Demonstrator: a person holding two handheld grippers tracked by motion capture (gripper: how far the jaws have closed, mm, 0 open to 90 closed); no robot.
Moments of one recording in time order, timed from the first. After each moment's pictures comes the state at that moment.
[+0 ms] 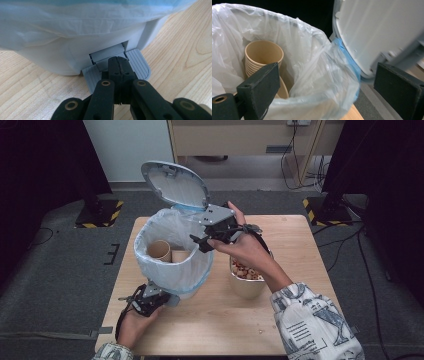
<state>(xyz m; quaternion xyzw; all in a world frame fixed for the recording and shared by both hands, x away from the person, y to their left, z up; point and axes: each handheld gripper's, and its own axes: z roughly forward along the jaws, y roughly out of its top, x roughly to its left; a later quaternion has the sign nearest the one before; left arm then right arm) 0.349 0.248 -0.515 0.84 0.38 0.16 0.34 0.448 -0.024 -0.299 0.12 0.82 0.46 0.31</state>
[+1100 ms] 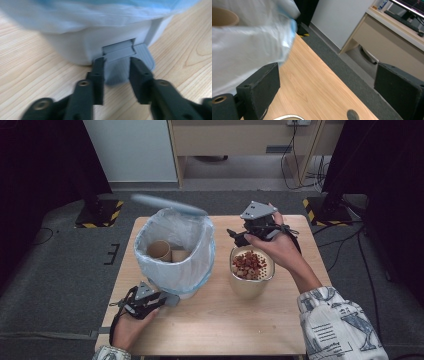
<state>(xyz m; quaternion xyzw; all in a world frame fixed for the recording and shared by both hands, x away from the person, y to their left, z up) 0.331 0.267 -0.501 0.82 0.42 0.19 0.35 0.470 -0.117 -0.318 0.22 0.81 0.43 0.33</state>
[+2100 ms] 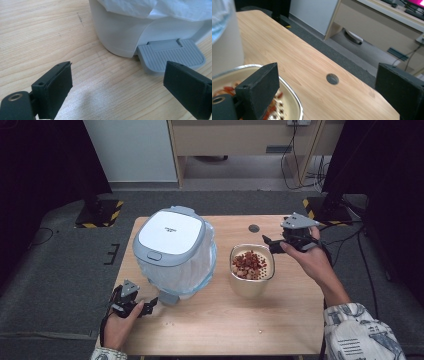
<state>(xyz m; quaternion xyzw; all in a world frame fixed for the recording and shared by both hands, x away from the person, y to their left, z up) 0.338 0.297 -0.505 0.78 0.48 0.22 0.35 0.462 -0.216 -0.359 0.31 0.78 0.42 0.34</state>
